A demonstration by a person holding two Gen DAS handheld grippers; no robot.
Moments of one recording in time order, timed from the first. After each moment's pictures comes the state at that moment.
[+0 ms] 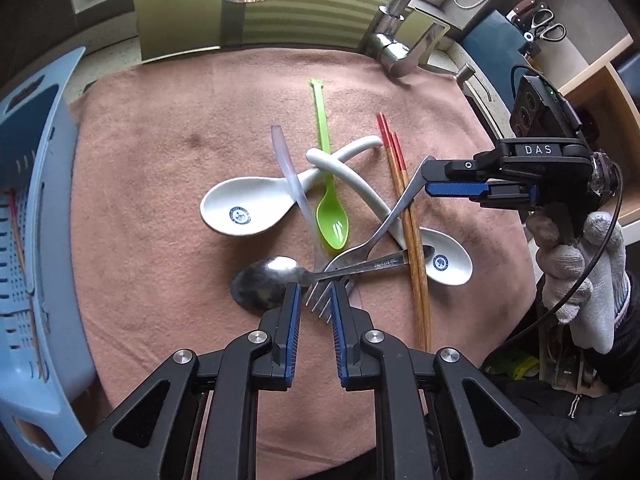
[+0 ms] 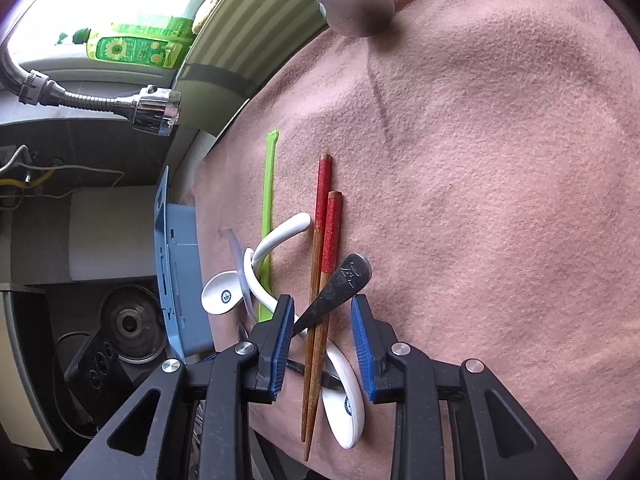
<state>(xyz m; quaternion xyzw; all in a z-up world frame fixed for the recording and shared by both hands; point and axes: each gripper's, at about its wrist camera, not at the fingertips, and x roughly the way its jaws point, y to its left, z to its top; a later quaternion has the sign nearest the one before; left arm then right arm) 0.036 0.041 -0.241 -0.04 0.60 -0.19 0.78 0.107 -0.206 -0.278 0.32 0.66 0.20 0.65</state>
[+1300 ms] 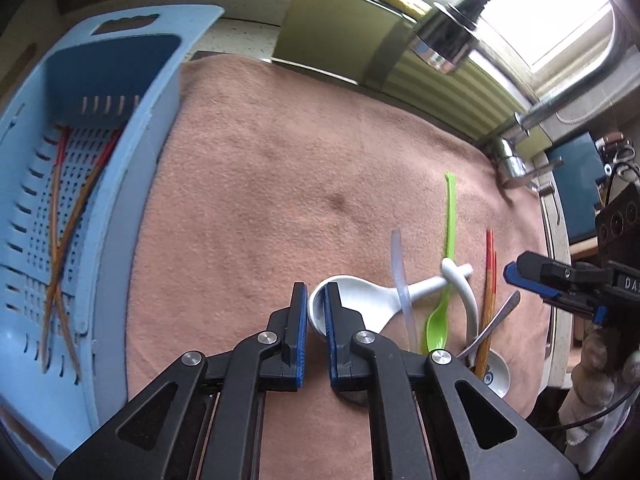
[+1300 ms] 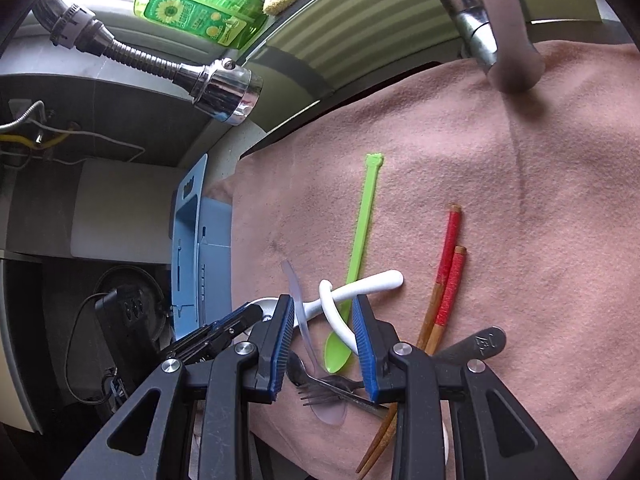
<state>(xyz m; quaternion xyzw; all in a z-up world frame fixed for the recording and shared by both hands) 0.082 0.116 -0.264 -0.19 0.57 -0.04 0.80 0.142 -0.137 -0.243 0.26 0.65 0.24 0.67</state>
